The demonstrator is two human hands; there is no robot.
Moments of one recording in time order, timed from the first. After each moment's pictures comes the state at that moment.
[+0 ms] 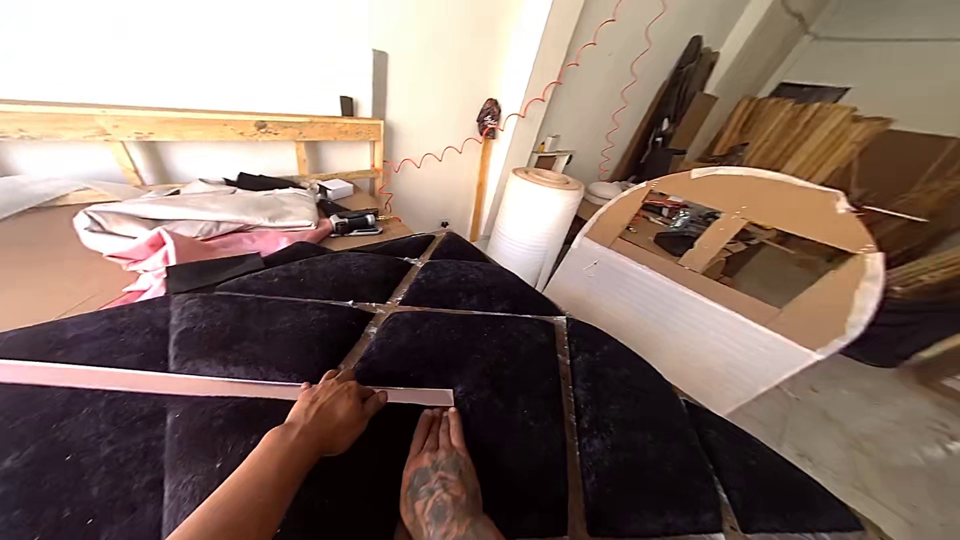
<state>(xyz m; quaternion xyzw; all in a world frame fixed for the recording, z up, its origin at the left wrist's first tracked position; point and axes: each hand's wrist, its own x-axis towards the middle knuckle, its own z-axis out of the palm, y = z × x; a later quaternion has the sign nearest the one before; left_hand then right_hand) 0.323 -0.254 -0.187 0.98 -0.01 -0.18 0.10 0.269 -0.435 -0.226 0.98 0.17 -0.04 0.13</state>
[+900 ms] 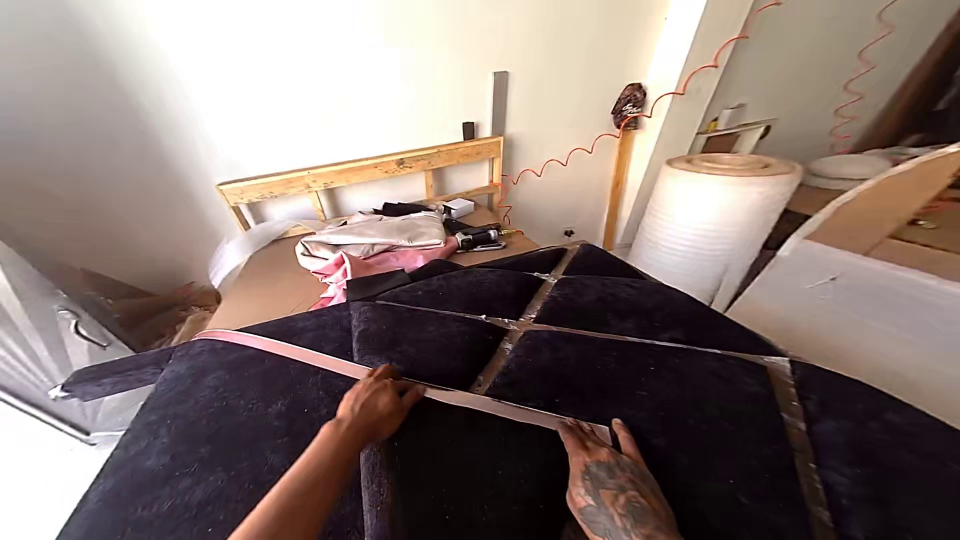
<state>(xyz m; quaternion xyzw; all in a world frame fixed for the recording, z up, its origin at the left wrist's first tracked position) 0.270 -0.108 -0.195 0.98 0.12 -0.09 0.10 0.318 -0.457 -0.235 0.97 0.26 0.05 0.01</state>
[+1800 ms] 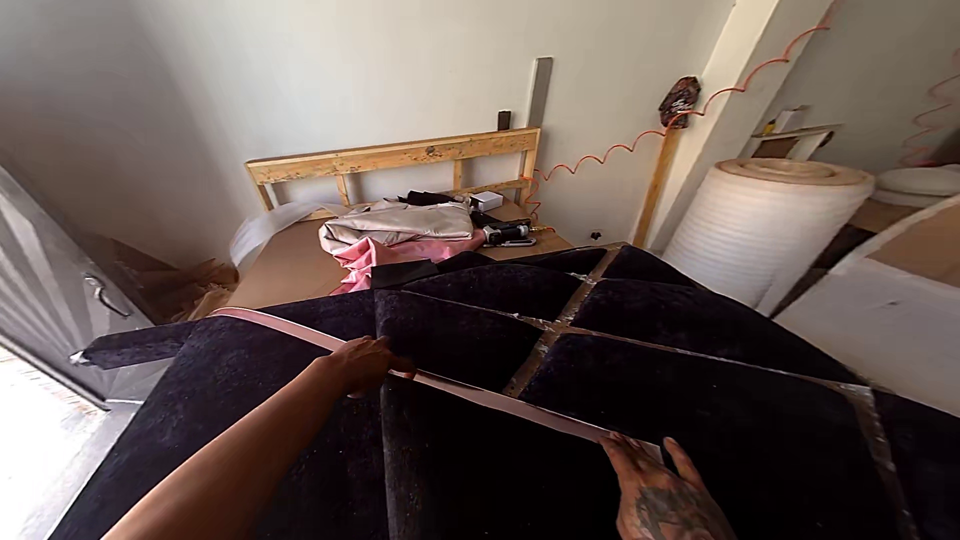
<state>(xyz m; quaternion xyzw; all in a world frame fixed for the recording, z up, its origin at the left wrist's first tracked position) 0.286 -0.029 -0.166 0.97 0.00 -0.23 -0.10 0.315 -0.462 -0.238 0.95 0.30 0.11 0.00</state>
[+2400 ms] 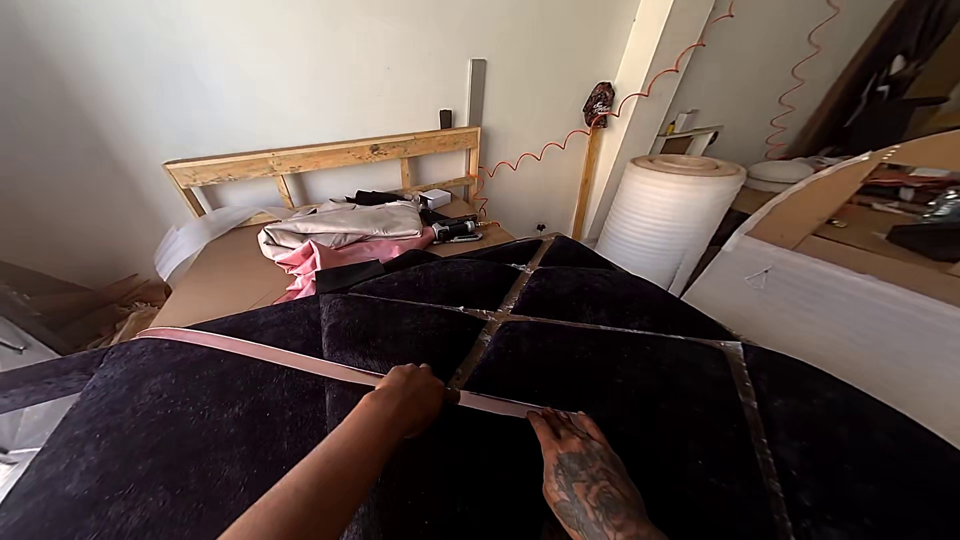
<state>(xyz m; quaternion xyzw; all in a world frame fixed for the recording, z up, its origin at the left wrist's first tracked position) 0.317 -0.200 -0.158 0.96 -0.05 -0.26 -0.07 0.315 -0.450 -0.240 0.96 0.27 0.11 0.02</state>
